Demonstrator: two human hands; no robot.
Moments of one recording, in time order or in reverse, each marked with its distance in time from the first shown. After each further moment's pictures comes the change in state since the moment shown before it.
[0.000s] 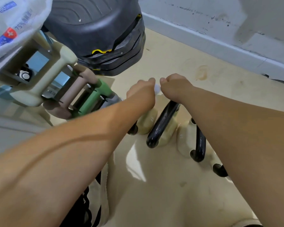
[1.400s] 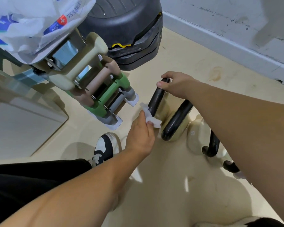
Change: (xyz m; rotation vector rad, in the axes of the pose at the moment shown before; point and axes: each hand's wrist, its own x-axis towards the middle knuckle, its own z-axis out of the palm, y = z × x) left_hand -0.123 -0.070 0.106 -0.707 0.240 -0.094; right_hand -0.007 -0.034 0.019 -0.212 -0.090 -0.181
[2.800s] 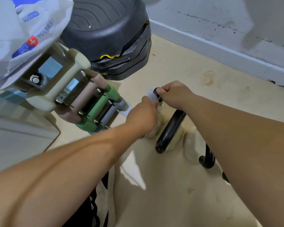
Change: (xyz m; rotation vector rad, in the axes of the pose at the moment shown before) left_hand 0.086 0.083 -0.016 0.419 -0.156 0.044; right_hand 0.010 0.022 0.004 0.274 0.075 0.076
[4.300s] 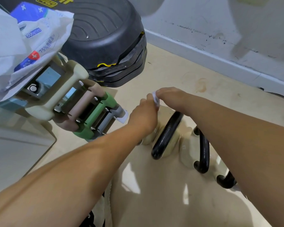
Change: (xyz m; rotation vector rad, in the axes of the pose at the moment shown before) left_hand 0.026 0.011 0.006 0.044 -0.030 0.082; right_hand -0.017 -0.022 -0.024 0.067 -0.158 0.018
